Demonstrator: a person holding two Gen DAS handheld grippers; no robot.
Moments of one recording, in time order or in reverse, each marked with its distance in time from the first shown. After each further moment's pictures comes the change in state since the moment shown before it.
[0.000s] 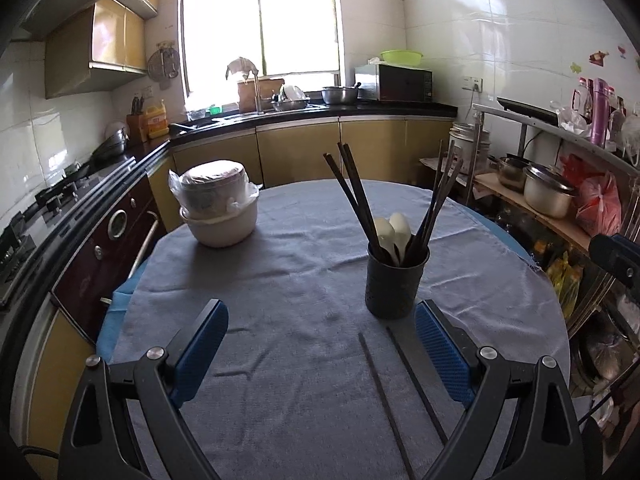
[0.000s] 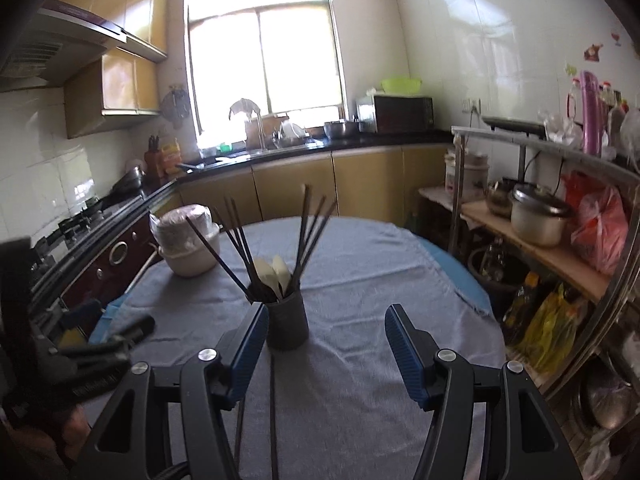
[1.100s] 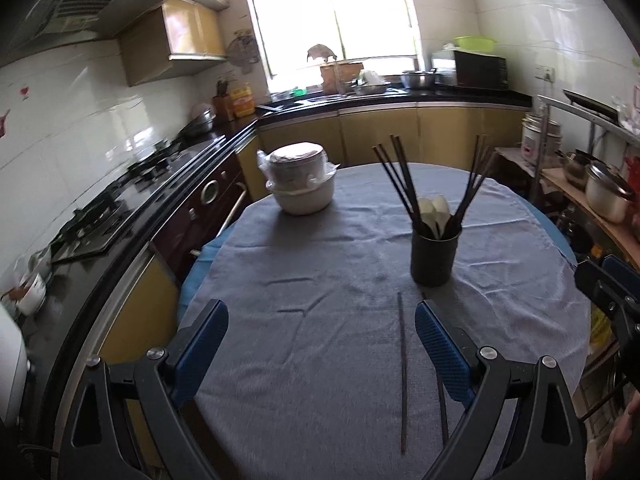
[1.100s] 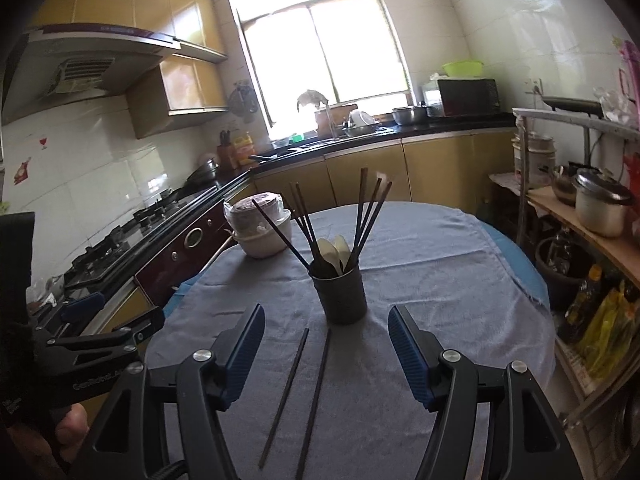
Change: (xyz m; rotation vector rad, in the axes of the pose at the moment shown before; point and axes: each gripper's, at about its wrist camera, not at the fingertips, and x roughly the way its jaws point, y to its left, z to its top) left arm -0.076 -0.042 -0.010 -0.096 0.099 0.341; right arm -0.007 -0.039 -0.016 -0.018 0.056 0.317
